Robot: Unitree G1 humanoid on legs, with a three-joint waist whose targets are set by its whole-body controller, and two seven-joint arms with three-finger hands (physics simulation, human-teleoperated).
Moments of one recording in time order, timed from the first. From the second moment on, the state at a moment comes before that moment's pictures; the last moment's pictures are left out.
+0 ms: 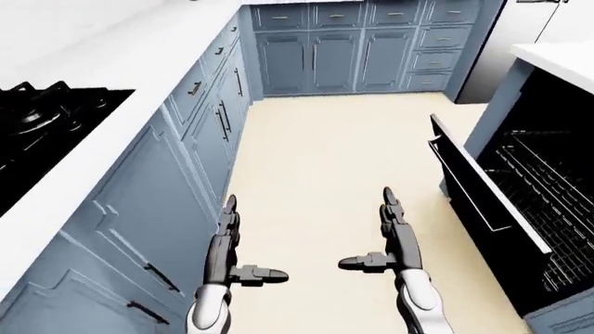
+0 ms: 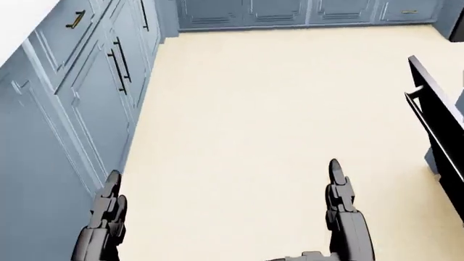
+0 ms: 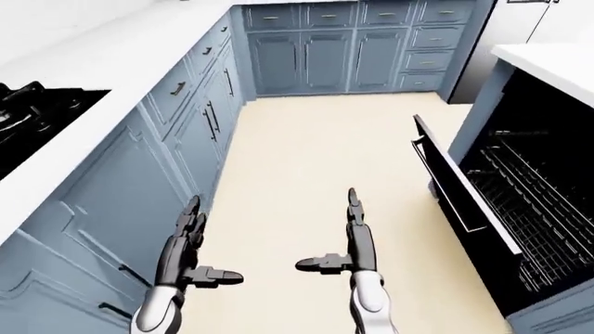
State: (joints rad) left arm 0.10 0.01 0.00 0.01 0.04 -0.01 -0.05; right arm 0.03 -0.01 -0.02 0.08 -0.07 0.00 -0.01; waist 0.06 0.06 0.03
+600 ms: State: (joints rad) left arm 0.09 0.01 -0.01 -0.01 0.04 -0.01 -0.06; right arm 0.02 -0.01 -0.03 0.04 -0.07 0.02 -0.01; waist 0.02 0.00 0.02
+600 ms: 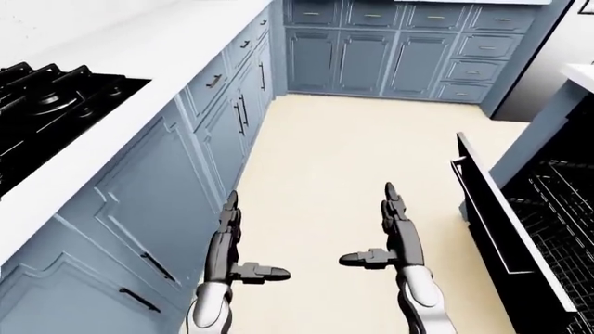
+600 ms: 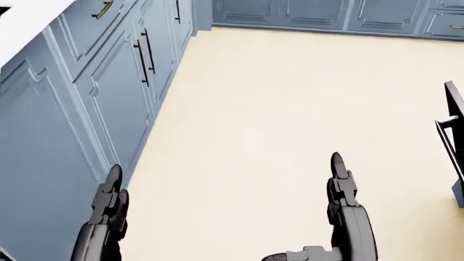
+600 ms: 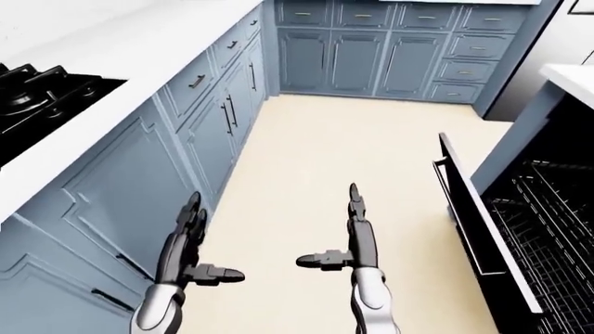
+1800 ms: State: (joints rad) left arm 0.09 -0.01 -0.03 0.01 0.04 -0.02 -0.06; right arm 0.04 -0.03 -0.05 0.03 -0.07 0.03 -0.01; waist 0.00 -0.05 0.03
